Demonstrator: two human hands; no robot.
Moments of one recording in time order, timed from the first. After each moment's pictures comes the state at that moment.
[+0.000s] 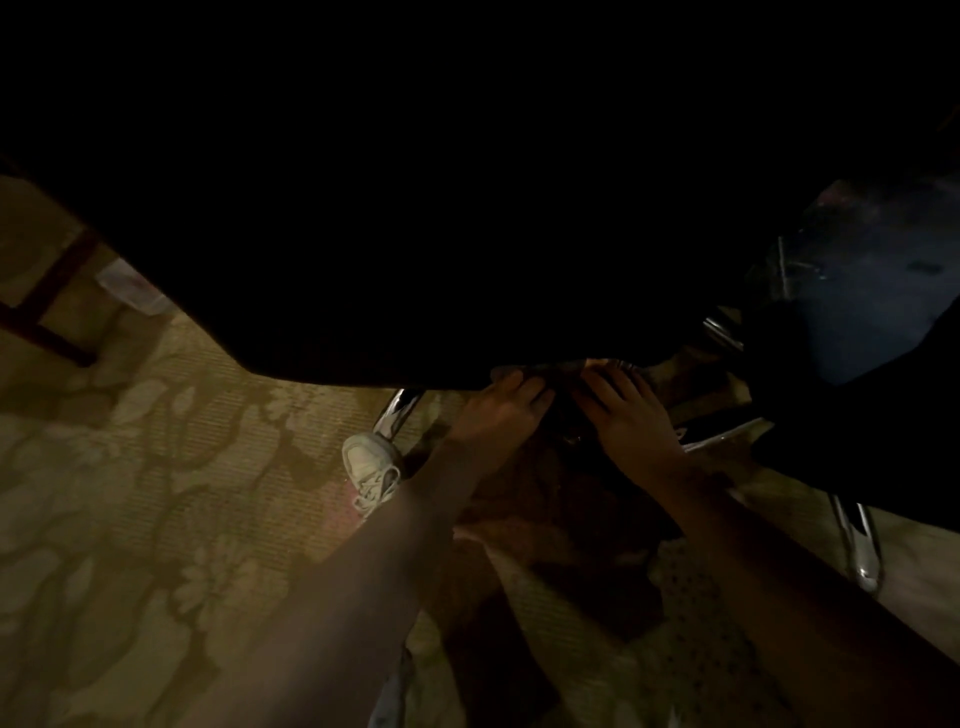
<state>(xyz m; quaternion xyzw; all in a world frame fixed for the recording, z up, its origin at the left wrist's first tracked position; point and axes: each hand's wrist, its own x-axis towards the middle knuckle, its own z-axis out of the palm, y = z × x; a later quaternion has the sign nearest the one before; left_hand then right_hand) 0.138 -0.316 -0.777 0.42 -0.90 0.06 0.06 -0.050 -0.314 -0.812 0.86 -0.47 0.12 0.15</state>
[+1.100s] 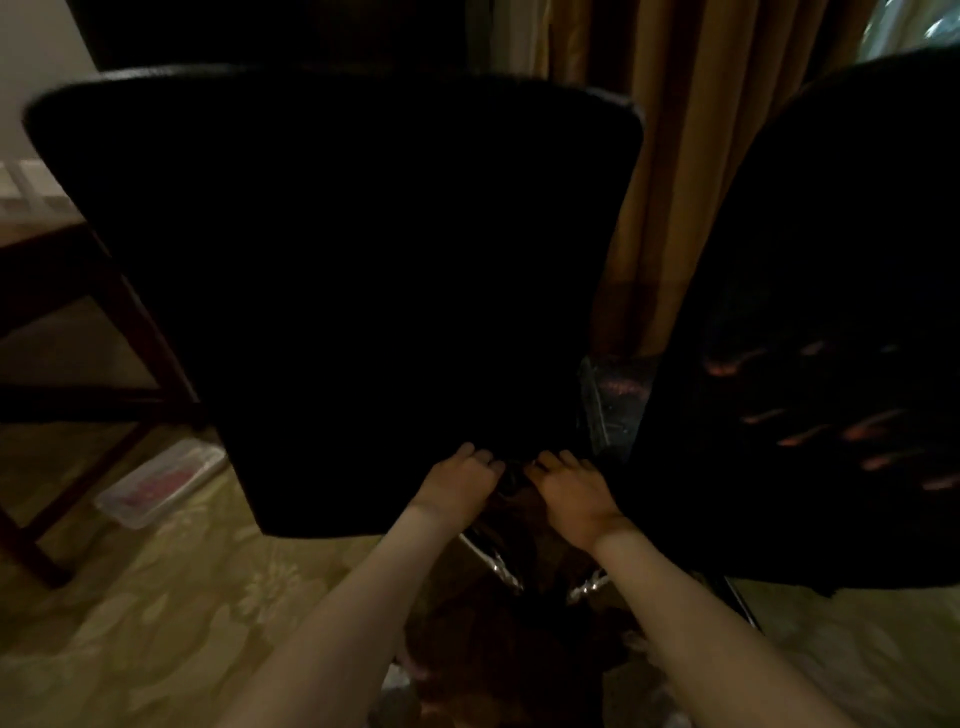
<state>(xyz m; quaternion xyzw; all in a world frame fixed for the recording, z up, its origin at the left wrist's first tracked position) 0.102 -0.218 -0.568 0.48 -0.87 0.13 -0.05 -0.051 -0.201 -0.588 0.79 -0.62 -0.03 0.02</state>
